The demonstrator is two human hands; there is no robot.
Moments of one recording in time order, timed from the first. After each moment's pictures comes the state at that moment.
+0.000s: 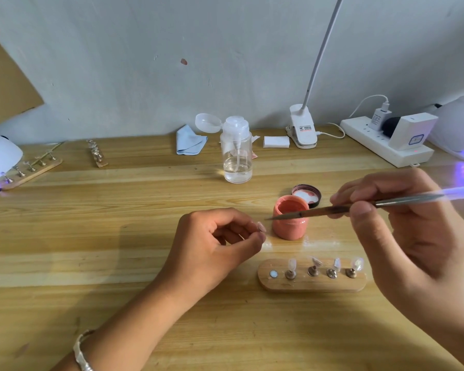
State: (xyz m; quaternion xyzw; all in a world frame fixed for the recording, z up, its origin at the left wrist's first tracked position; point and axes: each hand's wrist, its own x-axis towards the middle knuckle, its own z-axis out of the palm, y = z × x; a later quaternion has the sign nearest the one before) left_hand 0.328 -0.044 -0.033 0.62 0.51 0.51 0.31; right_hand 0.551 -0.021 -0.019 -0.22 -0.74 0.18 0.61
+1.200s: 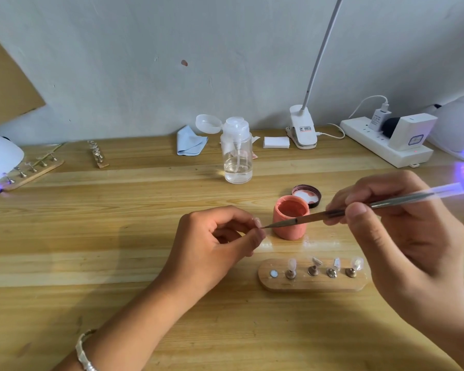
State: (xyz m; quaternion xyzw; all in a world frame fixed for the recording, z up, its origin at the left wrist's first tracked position) left_hand 0.328 -0.043 -0.034 0.61 0.49 0.53 0.33; right_hand 0.548 -0.025 -0.018 -0.22 -0.73 0.22 0.61
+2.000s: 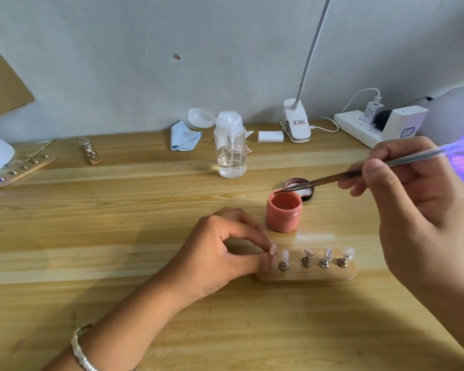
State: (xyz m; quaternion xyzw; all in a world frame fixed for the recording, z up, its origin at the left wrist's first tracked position) left_hand 0.332 -0.043 -0.039 0.71 0.47 0.41 0.33; right_hand 0.554 -0.007 -0.009 -0.24 -0.65 0.27 0.67
